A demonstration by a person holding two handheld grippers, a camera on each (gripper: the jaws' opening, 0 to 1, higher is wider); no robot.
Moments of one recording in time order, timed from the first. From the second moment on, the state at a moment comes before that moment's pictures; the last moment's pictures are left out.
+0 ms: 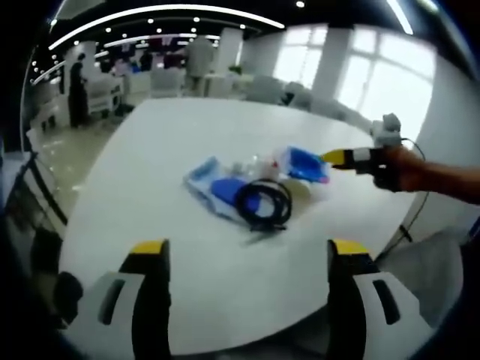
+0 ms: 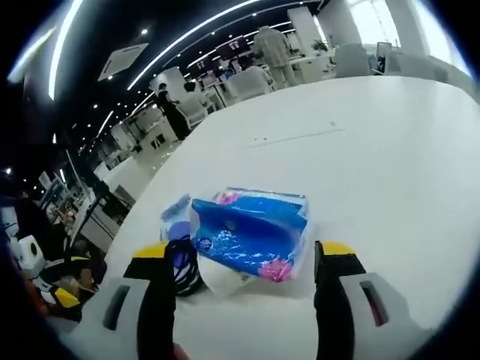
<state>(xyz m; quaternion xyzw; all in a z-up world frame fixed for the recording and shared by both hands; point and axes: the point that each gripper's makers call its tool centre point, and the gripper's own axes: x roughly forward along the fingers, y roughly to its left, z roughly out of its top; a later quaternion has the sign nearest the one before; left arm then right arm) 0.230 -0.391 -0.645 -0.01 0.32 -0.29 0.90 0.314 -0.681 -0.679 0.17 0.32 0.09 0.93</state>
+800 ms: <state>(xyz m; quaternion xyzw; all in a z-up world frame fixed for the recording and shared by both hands) 0.226 -0.397 -0.656 0.00 0.35 -0.30 0.89 0.353 -0.703 -0.721 0.22 0.35 0.04 0.91</state>
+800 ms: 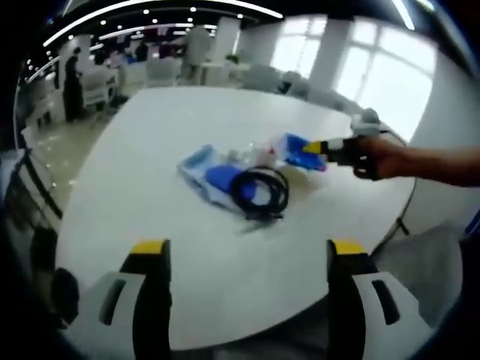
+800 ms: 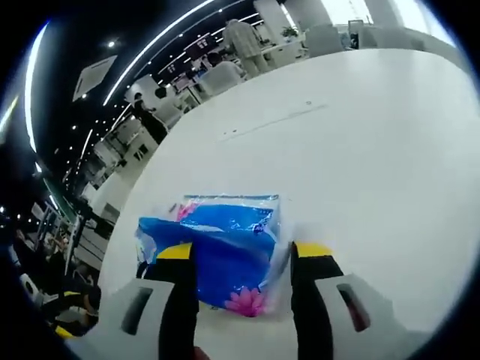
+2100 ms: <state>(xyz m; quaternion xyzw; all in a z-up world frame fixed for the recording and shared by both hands) 0.225 -0.396 -0.658 0.00 0.36 -0.30 0.88 0.356 -0.765 -0.681 0.16 0.32 0.03 0.93</state>
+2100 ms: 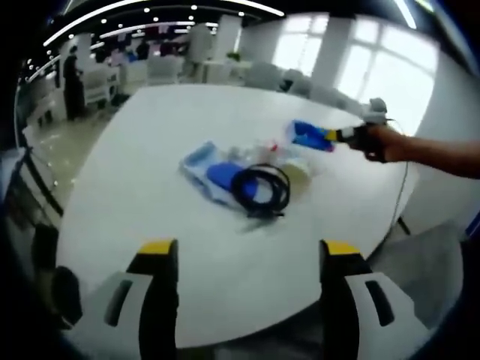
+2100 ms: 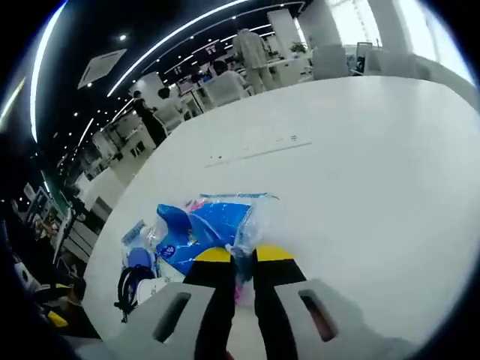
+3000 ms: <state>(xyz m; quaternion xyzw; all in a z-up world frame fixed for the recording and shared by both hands) 0.223 -0.395 -0.659 0.00 0.36 -0.29 0.89 0.359 -0.828 -0.672 0.13 0.30 0.02 0.94</state>
